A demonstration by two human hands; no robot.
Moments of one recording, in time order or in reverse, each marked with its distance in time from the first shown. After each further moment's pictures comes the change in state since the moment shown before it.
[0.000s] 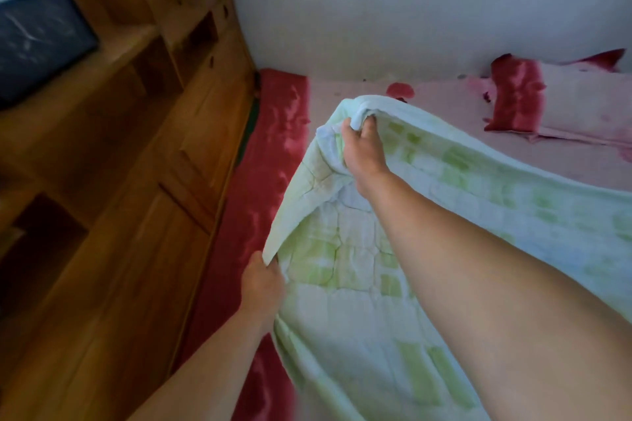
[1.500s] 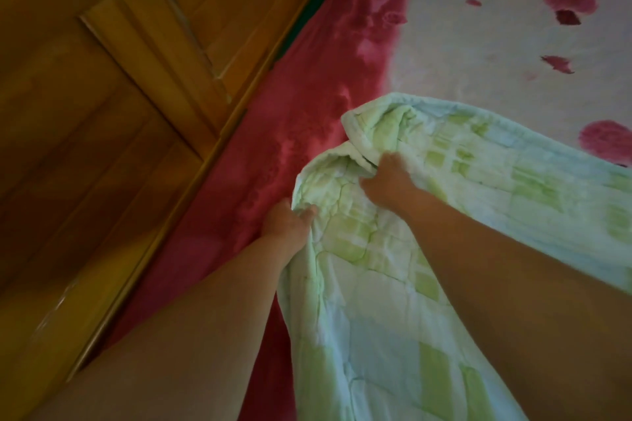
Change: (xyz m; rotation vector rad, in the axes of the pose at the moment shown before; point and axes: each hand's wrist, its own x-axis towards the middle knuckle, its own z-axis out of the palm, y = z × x) left_hand 0.251 -0.164 0.124 0.157 -0.026 -0.217; right_hand 0.126 0.345 0.132 -1.024 -0.589 0.148
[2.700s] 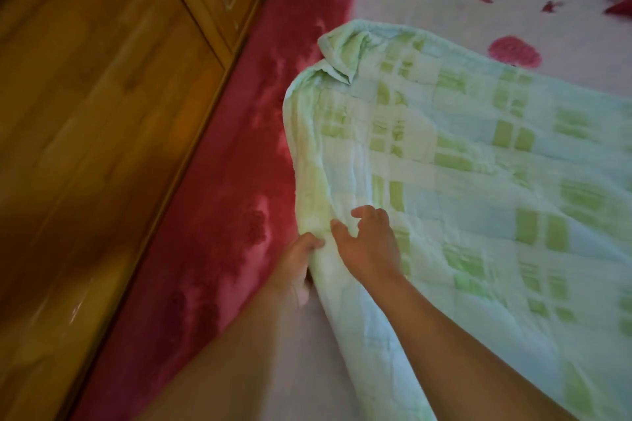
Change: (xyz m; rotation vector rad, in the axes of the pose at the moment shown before) left_hand -0.344 -0.119 -0.033 -0.925 -0.485 -0.404; right_hand -0.424 0.031 0.062 0.289 0.095 0.145
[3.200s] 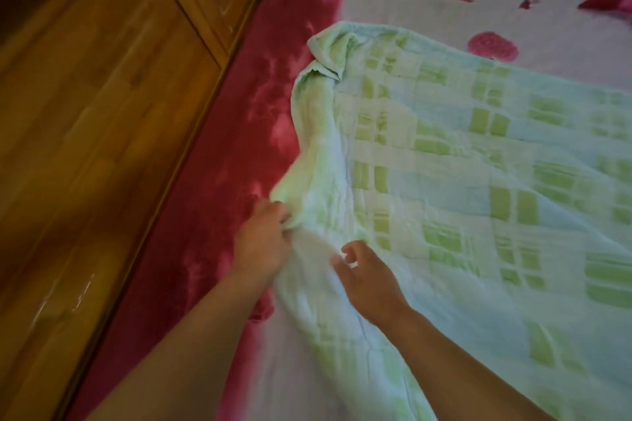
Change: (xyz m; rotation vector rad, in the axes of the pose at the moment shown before) left_hand -0.046 0.016 -0.016 1.588 0.394 0.694; right_hand -0.072 0.076 -0.005 0.046 -0.198 -0.154
